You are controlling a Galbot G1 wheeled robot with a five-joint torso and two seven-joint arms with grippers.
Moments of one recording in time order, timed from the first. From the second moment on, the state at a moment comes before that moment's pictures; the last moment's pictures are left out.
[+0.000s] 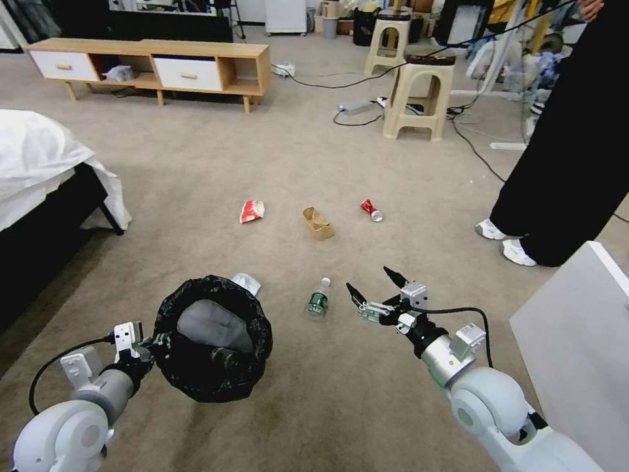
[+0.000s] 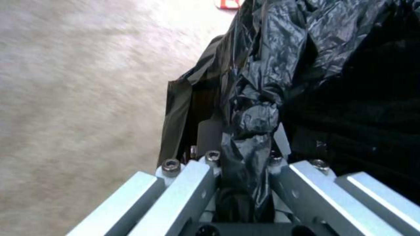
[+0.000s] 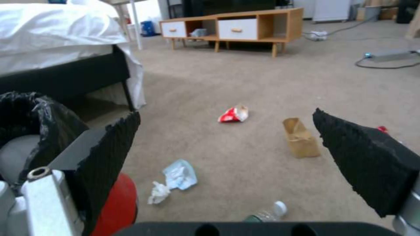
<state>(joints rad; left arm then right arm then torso) 1.56 -1.10 -0.78 -2.06 -0.86 0.48 -0.11 -1.30 0.98 0.26 2.07 0.55 -0.06 -0.06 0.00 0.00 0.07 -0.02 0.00</state>
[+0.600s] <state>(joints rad) 1.55 -1.10 -0.77 -2.05 -0.85 0.47 -0.12 -1.30 0.99 0.27 2.06 0.55 -0.06 -0.05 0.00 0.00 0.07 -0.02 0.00</state>
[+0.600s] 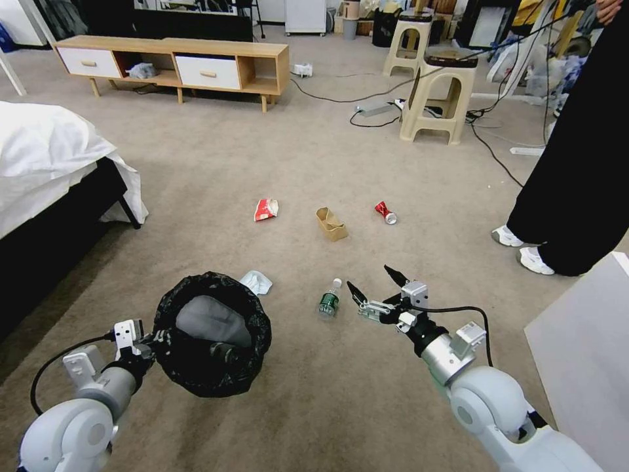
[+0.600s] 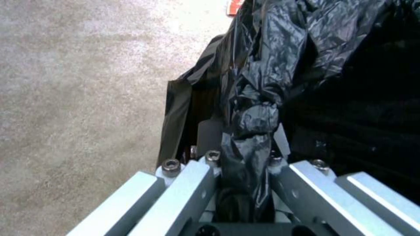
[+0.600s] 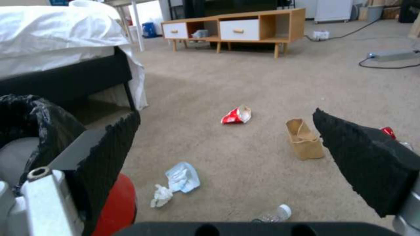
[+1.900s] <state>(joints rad) 1.53 -1.09 -0.76 -2.04 -0.86 0.46 -0.12 -1.29 1.00 0.27 2.04 0.55 -0.05 -0.04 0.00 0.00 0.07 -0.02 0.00</state>
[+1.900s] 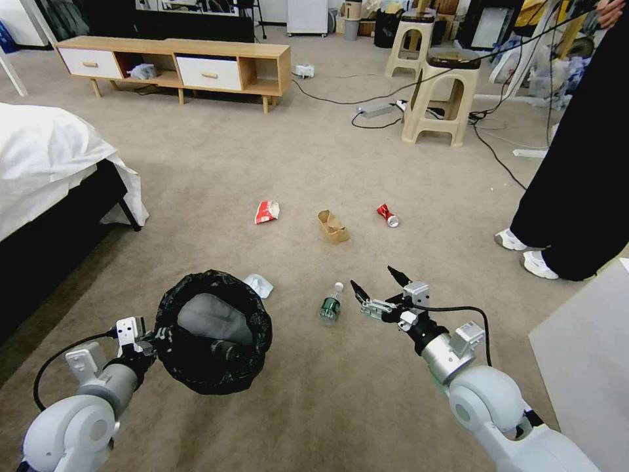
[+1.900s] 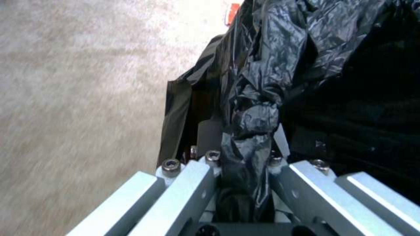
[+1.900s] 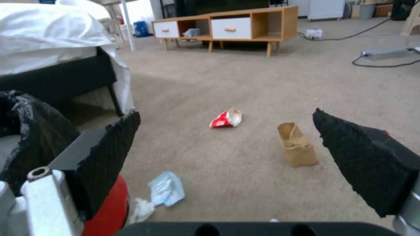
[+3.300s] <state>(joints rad) 1.53 -1.09 -0.76 -2.05 -0.86 0.46 -0.12 -1.28 1.00 0.27 2.02 0.54 -0.04 -0.06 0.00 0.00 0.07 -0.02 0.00</state>
